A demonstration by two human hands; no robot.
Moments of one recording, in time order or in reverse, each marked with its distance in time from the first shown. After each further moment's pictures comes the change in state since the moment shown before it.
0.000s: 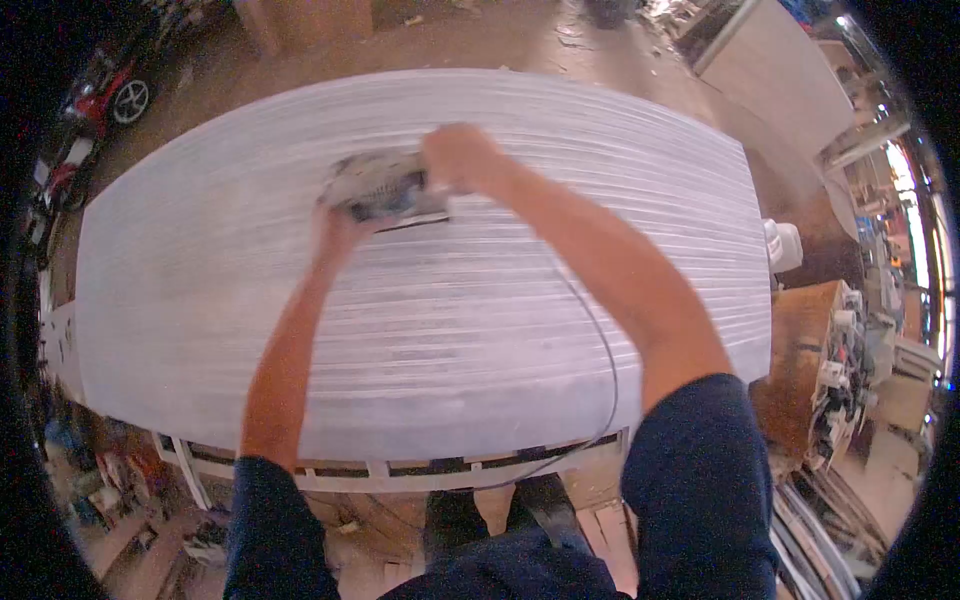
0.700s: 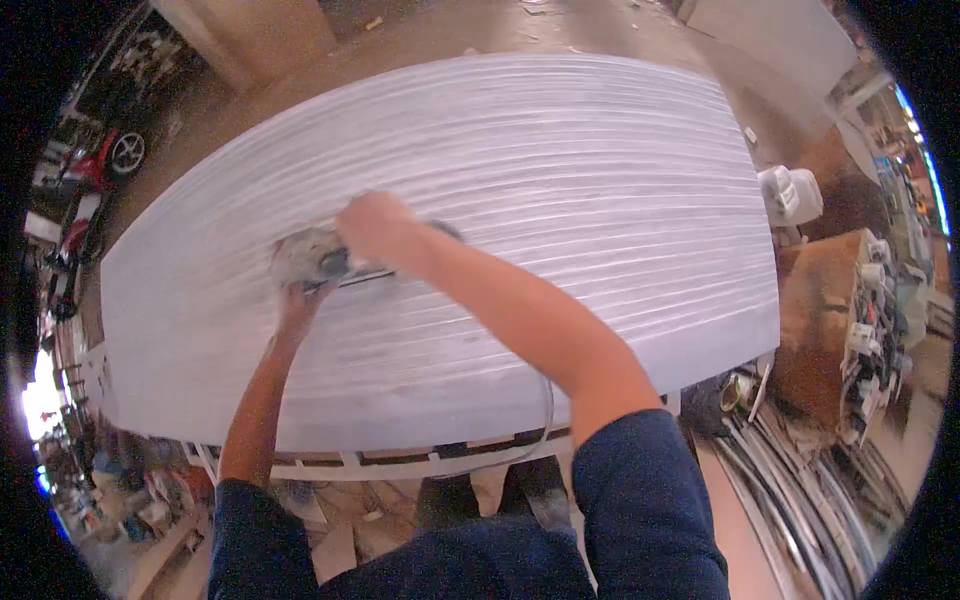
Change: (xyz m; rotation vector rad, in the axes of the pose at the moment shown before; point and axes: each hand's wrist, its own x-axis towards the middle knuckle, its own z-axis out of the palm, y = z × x) left_hand -0.075 0.027 0.034 0.090 -0.186 -0.061; right_hand -0.107 -0.003 0.005 0.260 -0.082 -0.059
